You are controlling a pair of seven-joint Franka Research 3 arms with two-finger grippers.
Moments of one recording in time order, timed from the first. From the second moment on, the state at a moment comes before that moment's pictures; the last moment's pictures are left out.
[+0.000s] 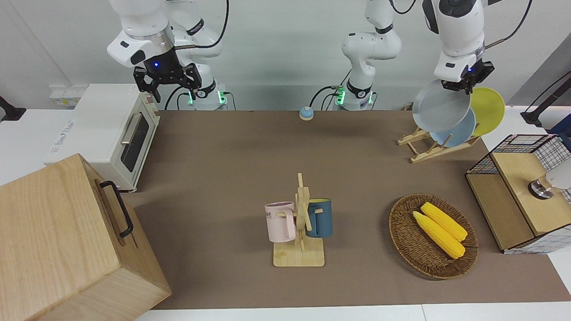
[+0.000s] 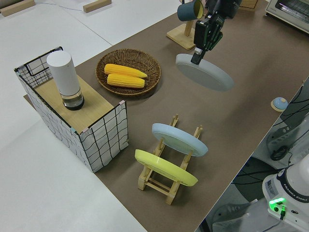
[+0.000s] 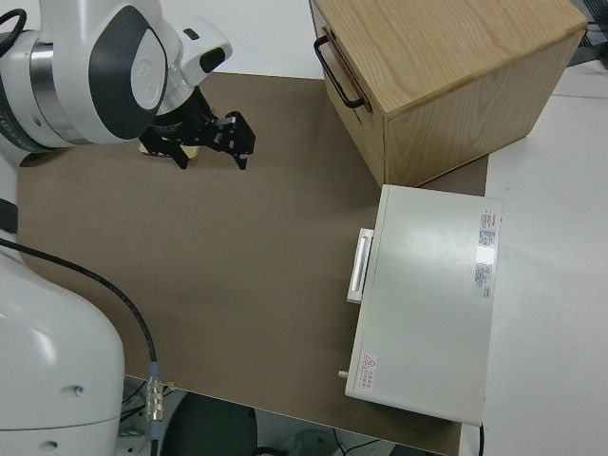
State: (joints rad) left arm -0.12 -0.25 0.07 -1.92 0.67 1.53 -0.01; right arm -0.05 -0.02 0.19 -1.50 0.00 1.42 0.06
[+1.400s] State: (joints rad) left arm -0.13 -0.17 -0.03 -2.17 0.91 1.52 -0.43; right arm -0.05 -0.02 0.19 -1.50 0.00 1.42 0.06
